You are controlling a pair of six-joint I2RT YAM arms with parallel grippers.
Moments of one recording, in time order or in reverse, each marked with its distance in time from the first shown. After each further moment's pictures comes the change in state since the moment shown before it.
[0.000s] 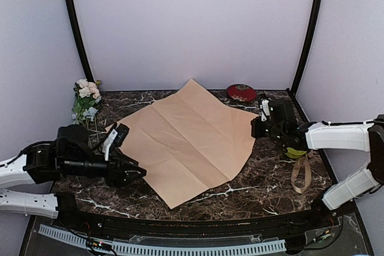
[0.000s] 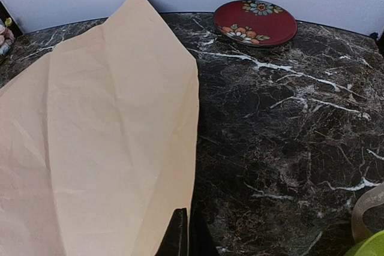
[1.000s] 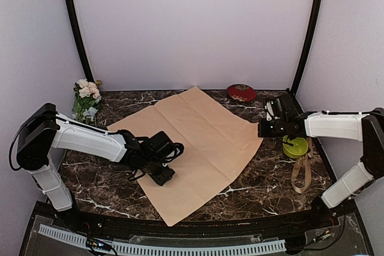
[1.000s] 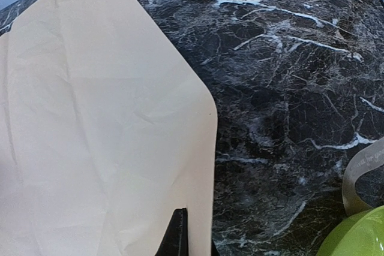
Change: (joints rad) left arm 0.053 0.991 0.357 0.012 -0.345 0.306; right arm -0.130 0.077 0.115 -0.280 -0.103 0.050
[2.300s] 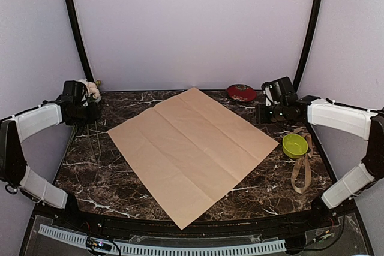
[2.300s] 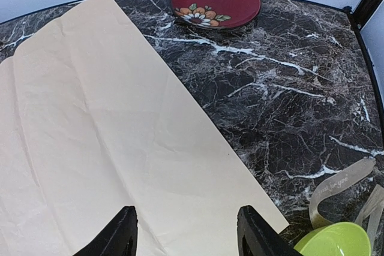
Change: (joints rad) left arm 0.912 -0.338 0.004 0.066 0.155 -0.224; right arm 0.032 -0.013 0.212 -0.188 0.095 -0.039
